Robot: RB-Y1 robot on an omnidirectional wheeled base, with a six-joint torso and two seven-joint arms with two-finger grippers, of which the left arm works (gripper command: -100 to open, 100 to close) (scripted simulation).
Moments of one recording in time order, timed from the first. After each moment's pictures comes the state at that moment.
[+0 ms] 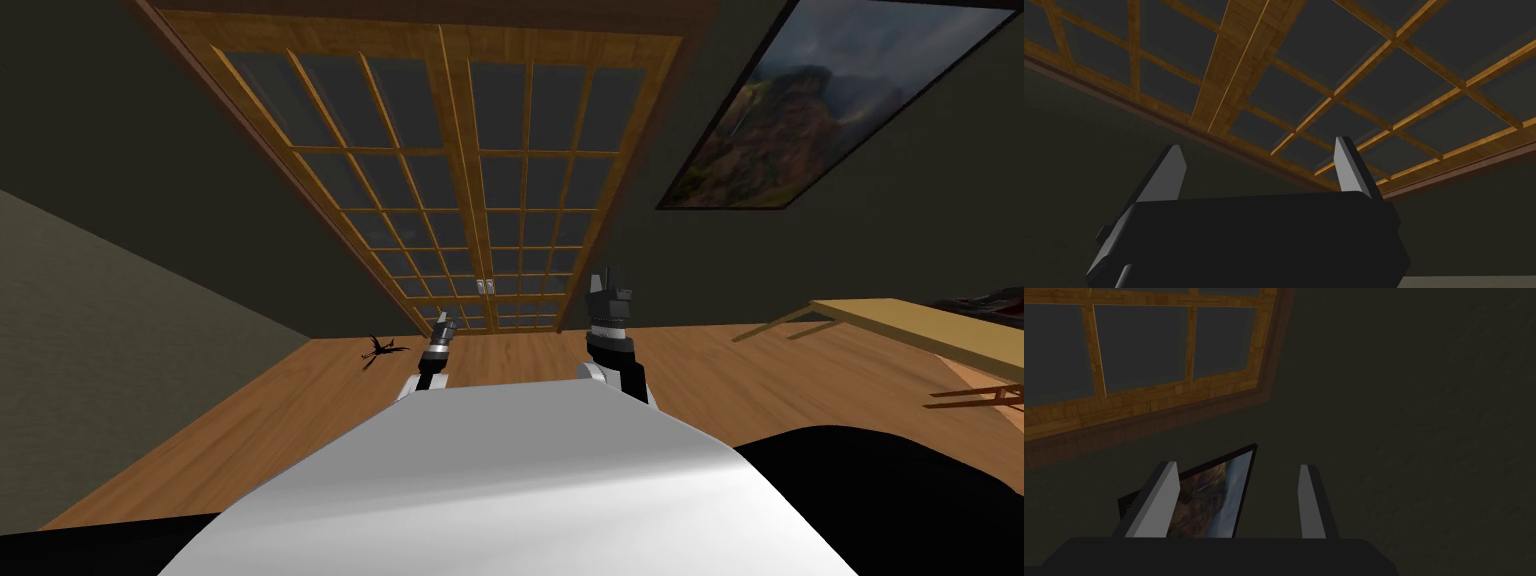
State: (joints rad) arm 0.25 0.07 0.08 -1.53 -0.30 -0.70 -0.63
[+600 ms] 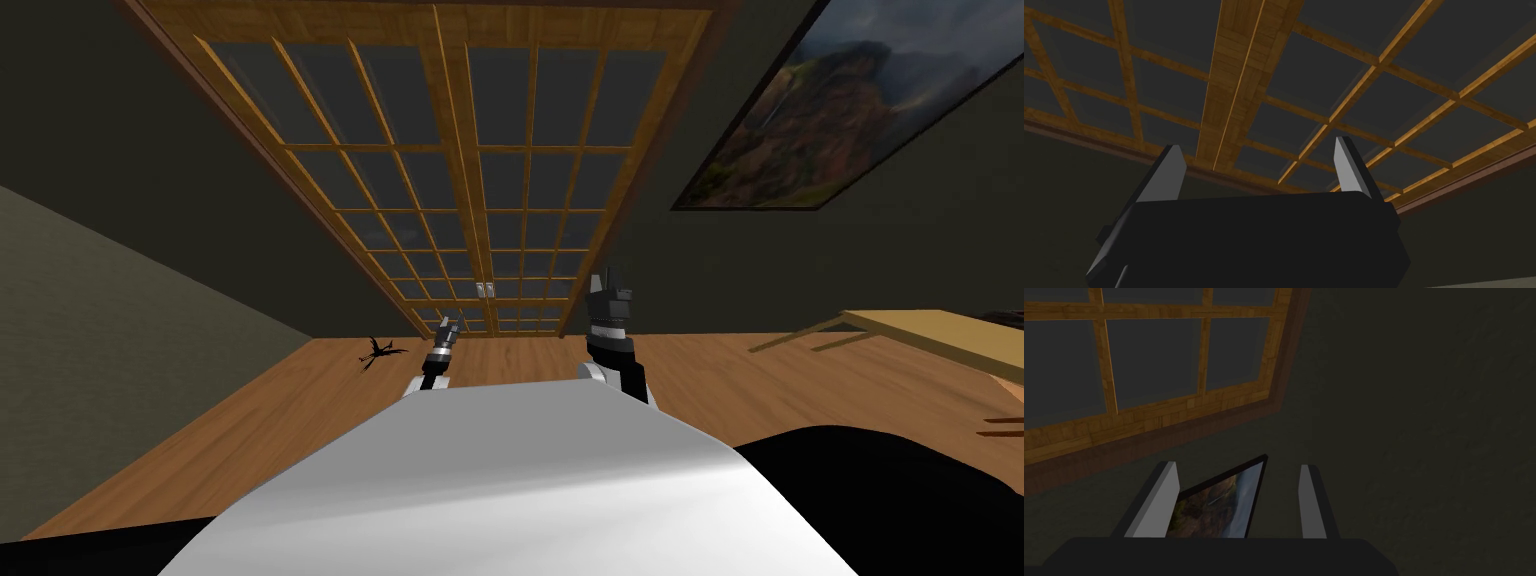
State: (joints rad) arm 0.20 0.07 0.11 -1.38 -0.33 -0.73 -0.75
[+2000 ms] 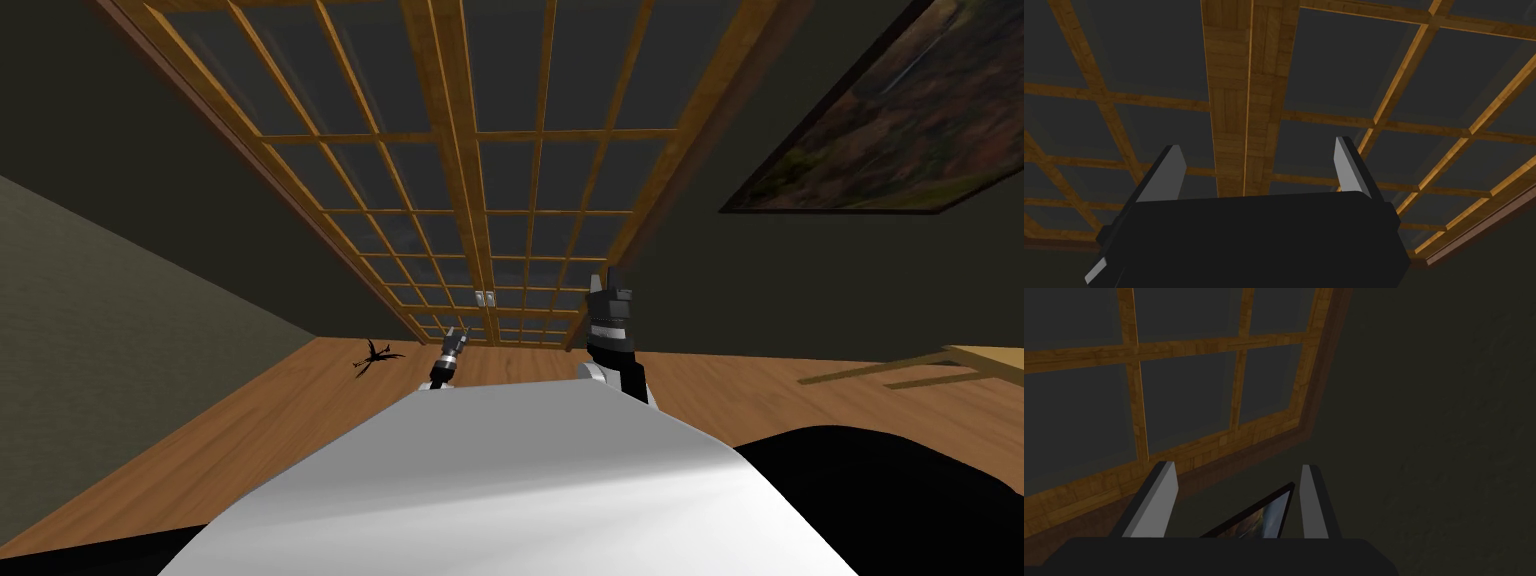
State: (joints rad) arm 0.12 0.05 0.14 -1.07 -0.40 -0.80 -1.01
